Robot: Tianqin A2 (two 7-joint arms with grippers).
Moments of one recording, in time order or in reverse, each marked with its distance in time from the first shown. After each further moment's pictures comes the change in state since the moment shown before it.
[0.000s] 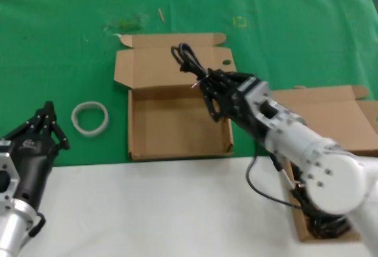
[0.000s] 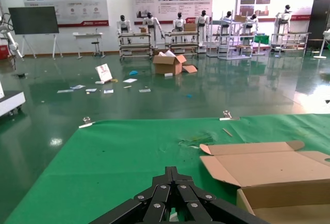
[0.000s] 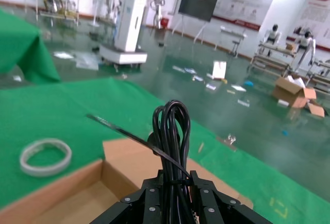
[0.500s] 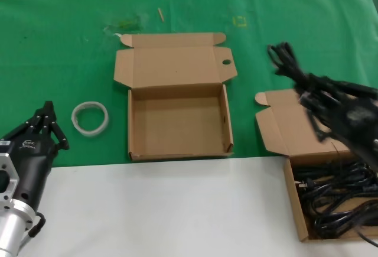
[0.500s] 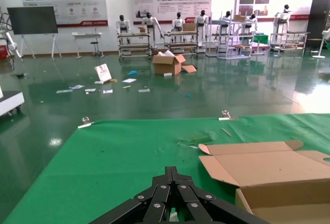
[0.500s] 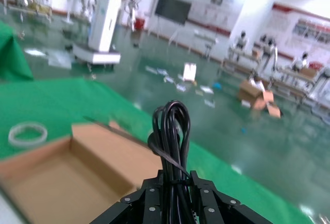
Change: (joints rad) left arm 0.000 0.000 0.000 0.000 0.000 0.000 0.000; right arm -0.535 0.639 0.230 0.530 0.625 0.243 -0.228
